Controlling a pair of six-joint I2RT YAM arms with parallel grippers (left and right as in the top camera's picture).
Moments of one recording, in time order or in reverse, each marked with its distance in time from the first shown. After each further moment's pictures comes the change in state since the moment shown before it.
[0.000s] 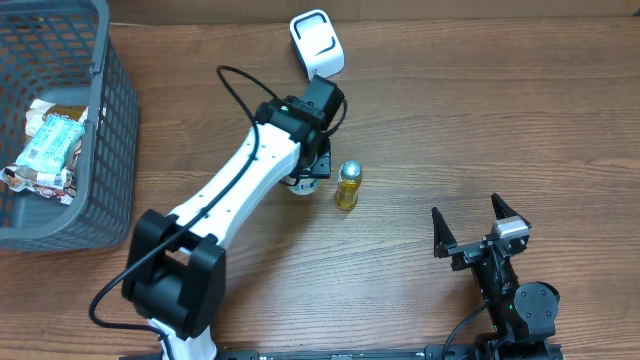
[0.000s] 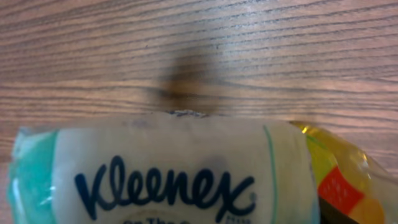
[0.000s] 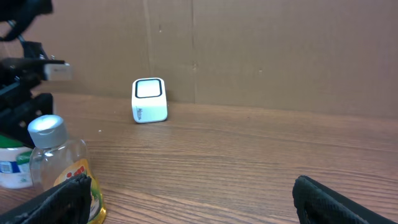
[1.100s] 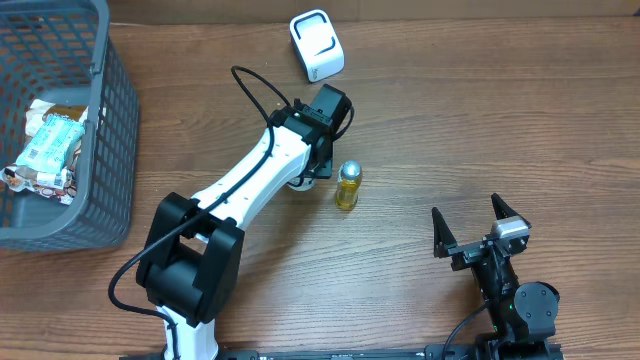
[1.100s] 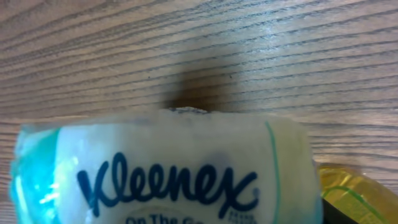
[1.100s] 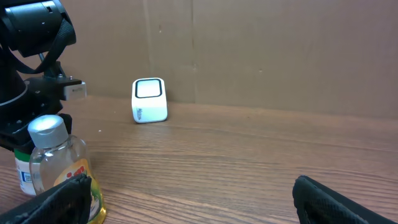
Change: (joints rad) left arm -0.005 0.071 -0.041 0.118 -0.092 0.043; right arm 0.000 0.000 0.000 -0.001 0.000 0.001
